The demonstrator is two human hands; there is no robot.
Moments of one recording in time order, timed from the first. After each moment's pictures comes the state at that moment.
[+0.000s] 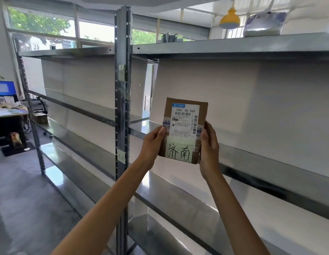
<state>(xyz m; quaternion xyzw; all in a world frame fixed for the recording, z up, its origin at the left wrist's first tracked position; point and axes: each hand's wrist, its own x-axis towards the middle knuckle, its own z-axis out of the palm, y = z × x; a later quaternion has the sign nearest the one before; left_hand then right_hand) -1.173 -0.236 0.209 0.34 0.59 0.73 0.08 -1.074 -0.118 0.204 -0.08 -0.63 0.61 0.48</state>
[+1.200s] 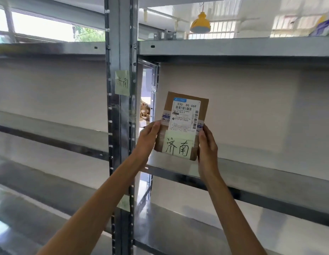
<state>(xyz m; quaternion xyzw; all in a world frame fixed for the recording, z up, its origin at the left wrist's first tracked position) -1.455 -0.207 0.252 0.40 0.56 0.71 0.16 -1.320 -0.121 0.227 -0.13 -0.59 0.58 0.55</state>
